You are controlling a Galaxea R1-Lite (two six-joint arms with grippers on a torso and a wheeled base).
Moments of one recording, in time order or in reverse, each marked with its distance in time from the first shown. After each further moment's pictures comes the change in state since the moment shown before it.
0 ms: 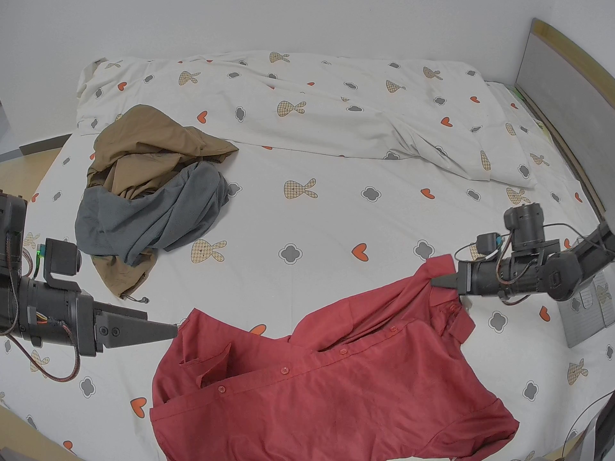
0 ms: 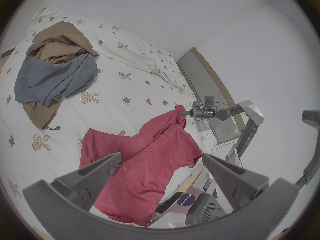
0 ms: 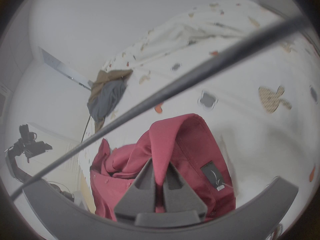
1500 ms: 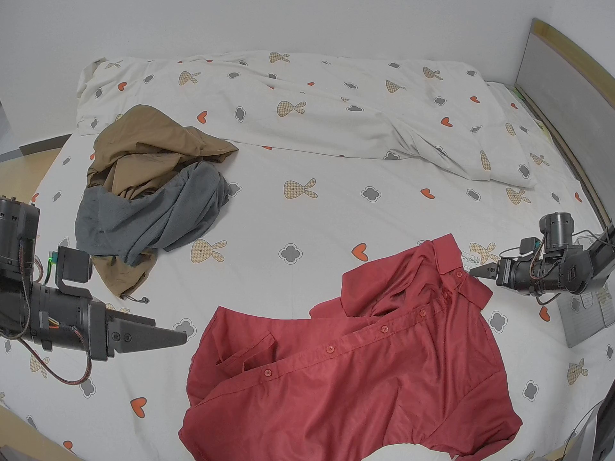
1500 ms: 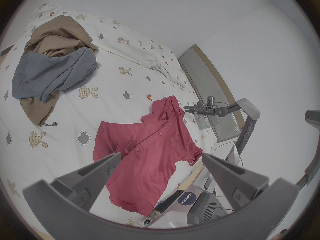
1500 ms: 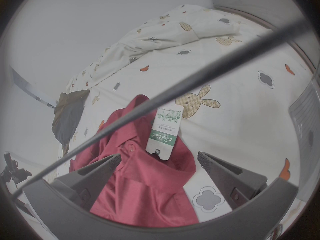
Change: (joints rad) left arm -0.009 0.041 0.027 -0.034 -0.001 0.003; right arm -0.272 0.061 0.007 -0.023 -0.096 -0.005
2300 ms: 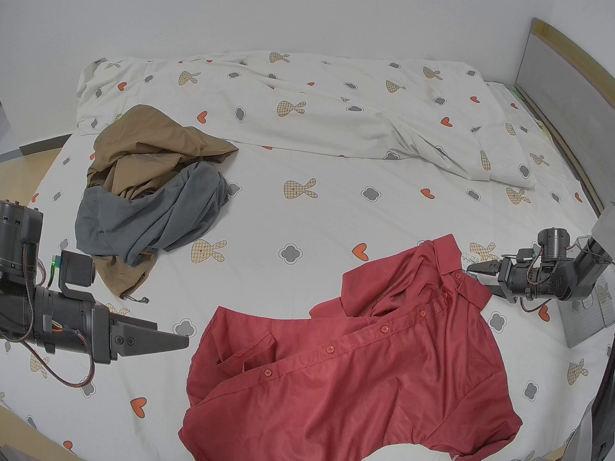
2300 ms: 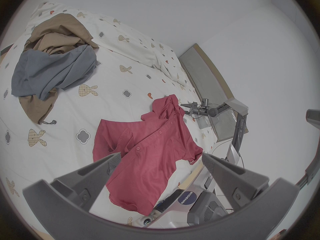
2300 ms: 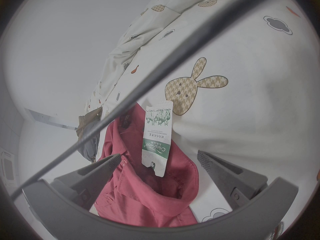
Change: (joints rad) left arm -0.003 0.009 0.016 -0.014 0.000 0.000; right arm -0.110 0.234 -0.101 -0.149 0.330 0.214
